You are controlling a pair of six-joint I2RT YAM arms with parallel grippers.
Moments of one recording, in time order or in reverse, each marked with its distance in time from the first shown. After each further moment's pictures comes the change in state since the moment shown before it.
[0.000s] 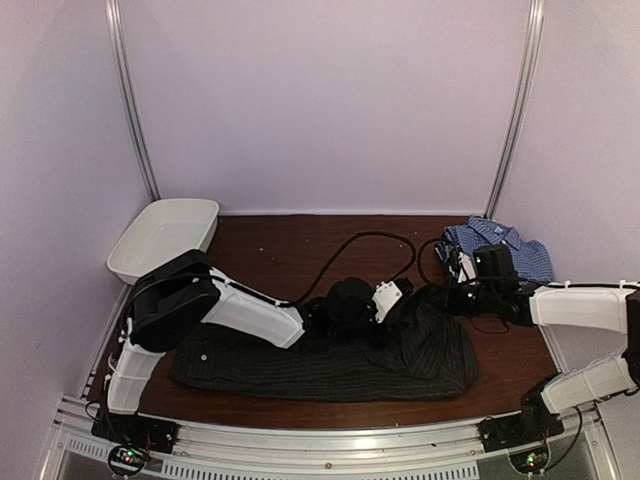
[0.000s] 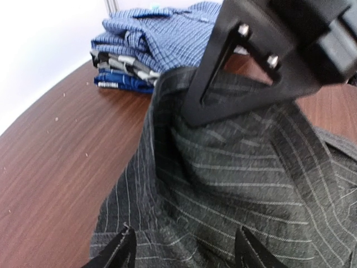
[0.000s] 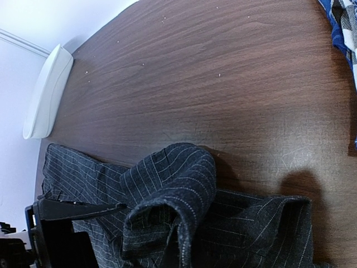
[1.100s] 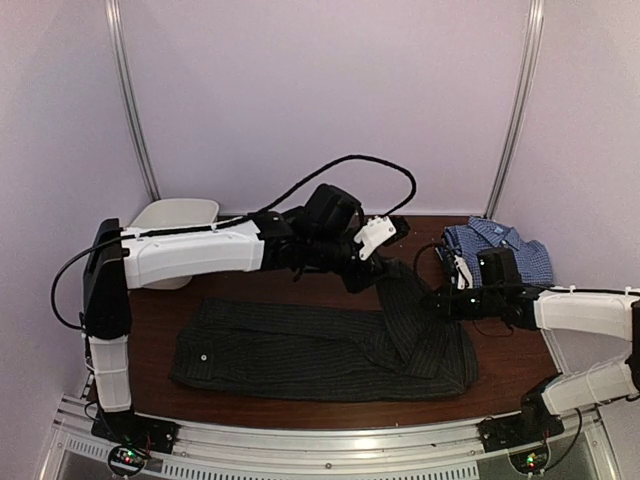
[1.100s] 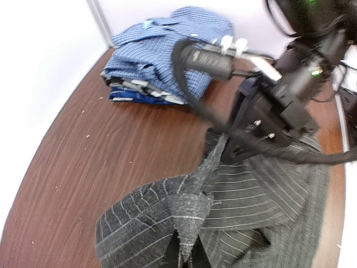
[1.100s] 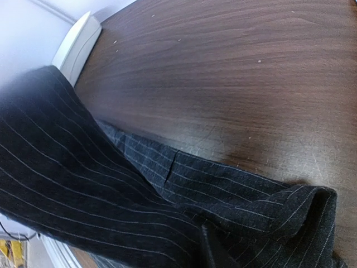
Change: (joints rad) left arm 0.104 -0.257 0.284 -0.761 0.171 0.172; right arm -0.004 -0.038 -0.016 -0.019 -0.120 -0.120
